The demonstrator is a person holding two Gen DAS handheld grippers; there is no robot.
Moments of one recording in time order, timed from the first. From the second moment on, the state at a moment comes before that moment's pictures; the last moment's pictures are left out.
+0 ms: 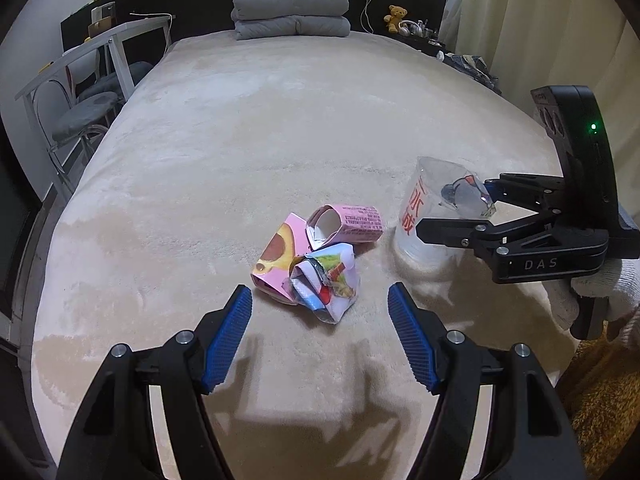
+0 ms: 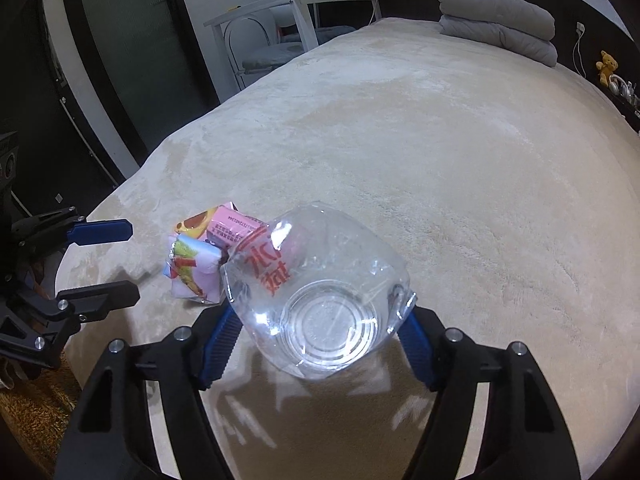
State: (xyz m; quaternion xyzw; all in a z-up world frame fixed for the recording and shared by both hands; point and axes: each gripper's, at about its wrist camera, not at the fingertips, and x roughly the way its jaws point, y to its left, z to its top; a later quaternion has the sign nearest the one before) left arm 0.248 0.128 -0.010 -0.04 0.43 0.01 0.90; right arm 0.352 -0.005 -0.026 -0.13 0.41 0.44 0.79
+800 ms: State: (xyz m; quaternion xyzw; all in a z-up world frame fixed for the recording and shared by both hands) left arm 0.284 0.122 -0.029 -0.01 0.43 -0.01 0.90; right arm 0.335 -0.056 0.001 -0.07 0.41 0.44 0.80
